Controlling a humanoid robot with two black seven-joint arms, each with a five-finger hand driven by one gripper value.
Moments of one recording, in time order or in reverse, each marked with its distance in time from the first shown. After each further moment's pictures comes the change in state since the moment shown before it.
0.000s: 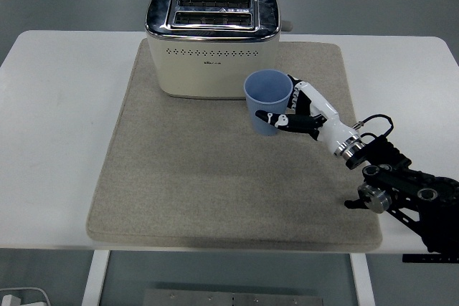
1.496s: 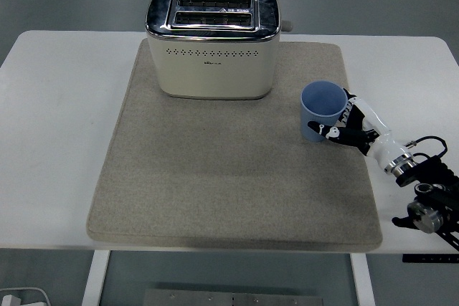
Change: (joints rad) left arm 0.000 0.000 0.000 0.000 0.000 0.000 0.000; right arm -0.157 -0.206 0.118 0.077 -0.012 0.028 0.000
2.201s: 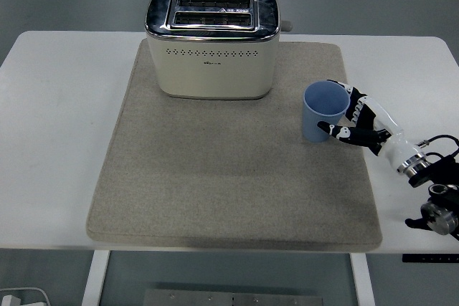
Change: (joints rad) left arm 0.000 0.000 0.000 0.000 0.000 0.000 0.000; right arm -0.005 -0.066 -0.002 0.058 -0.002 0.004 0.000
